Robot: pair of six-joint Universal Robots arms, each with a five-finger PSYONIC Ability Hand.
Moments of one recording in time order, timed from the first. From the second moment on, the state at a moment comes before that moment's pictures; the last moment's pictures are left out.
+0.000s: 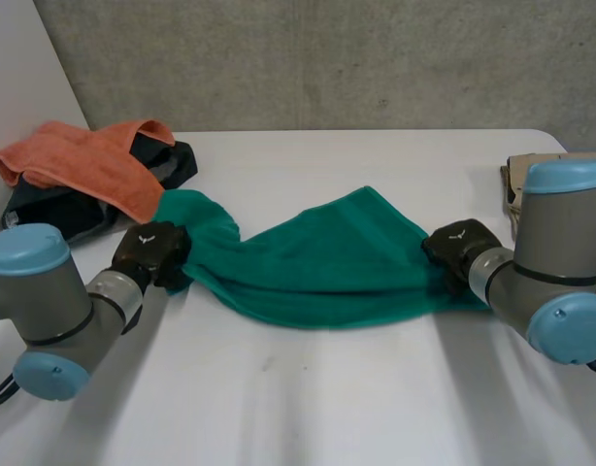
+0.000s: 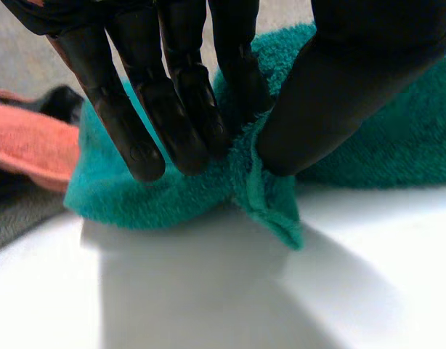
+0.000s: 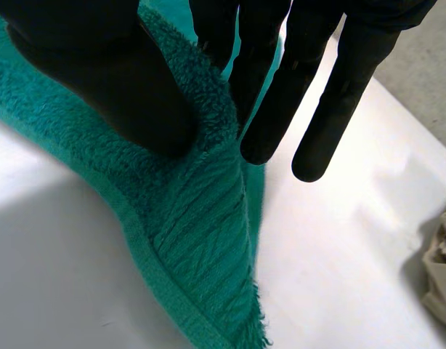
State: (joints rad) left arm 4.49 -2.15 -1.67 3.59 -1.36 3.29; right arm 1.90 -0.95 1.34 0.13 1.52 2.61; left_hand 1.15 1.19 1.19 1.20 0.98; right_hand 1.13 1.18 1.19 1.20 1.02
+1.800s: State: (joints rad) left arm 4.38 -1.91 -1.73 3.85 -1.42 3.35; right arm 1.68 -0.95 1.03 0.37 1.48 2.73; left_hand 1.15 1.20 1.19 1.20 0.98; right_hand 0.26 0.26 0.26 0.26 0.07
